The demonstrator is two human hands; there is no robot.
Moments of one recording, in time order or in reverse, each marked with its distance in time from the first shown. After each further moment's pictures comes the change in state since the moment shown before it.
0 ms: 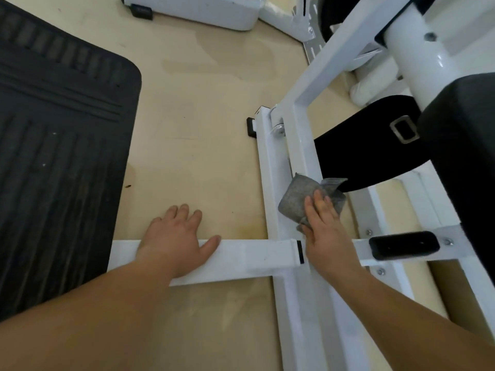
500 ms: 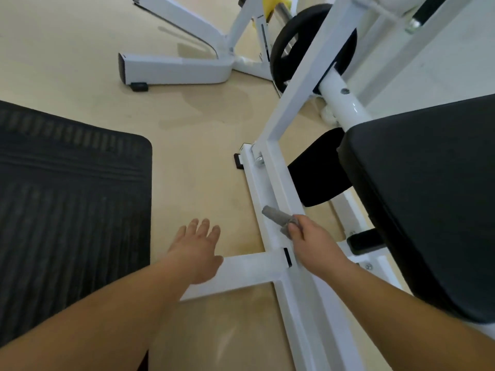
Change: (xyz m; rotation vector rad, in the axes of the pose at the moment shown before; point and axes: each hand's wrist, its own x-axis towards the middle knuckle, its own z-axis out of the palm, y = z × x) left_hand -0.053 0.018 -0.088 0.117 -0.100 0.174; right_hand -0.043 -0.075 -0.105 0.398 -0.079 0.275
